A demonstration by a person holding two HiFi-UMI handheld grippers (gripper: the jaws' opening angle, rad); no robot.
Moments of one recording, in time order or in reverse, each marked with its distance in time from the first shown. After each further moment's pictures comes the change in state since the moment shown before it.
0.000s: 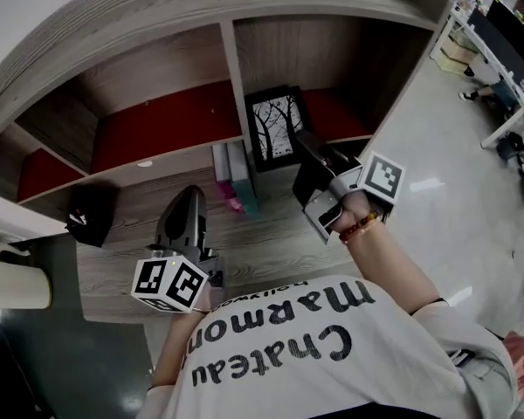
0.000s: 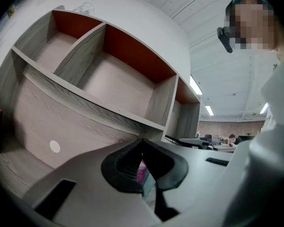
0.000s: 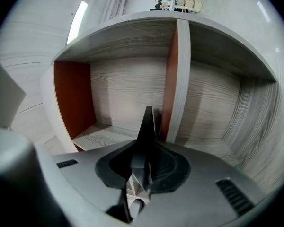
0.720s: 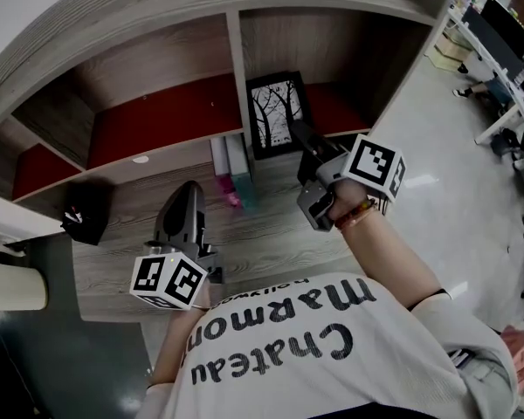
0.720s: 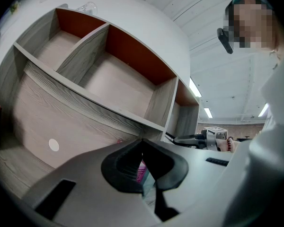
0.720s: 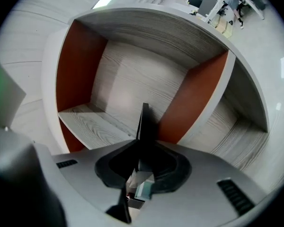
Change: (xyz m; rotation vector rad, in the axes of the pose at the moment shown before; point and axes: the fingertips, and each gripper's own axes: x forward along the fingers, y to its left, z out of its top) left arm -0.004 0.000 -0.001 -0.019 -0.005 -0.017; right arm 0.006 0.004 0.002 -0.328 0.025 -0.190
